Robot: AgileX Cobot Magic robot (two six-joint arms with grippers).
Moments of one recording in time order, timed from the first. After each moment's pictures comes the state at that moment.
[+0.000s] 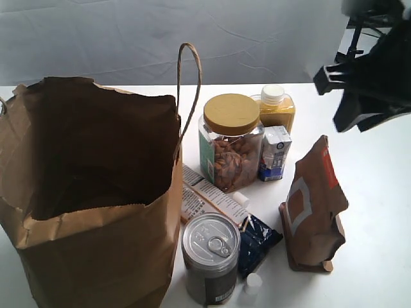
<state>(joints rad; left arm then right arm) 0.09 0.00 0.00 0.06 0.26 -0.04 0.58 1.45 -1.33 0.10 1.21 0.10</state>
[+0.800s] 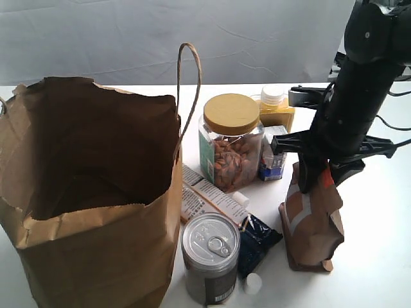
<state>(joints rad) 0.09 0.00 0.00 0.06 0.26 -0.04 0.58 1.85 -1.33 0.14 1.22 0.16</state>
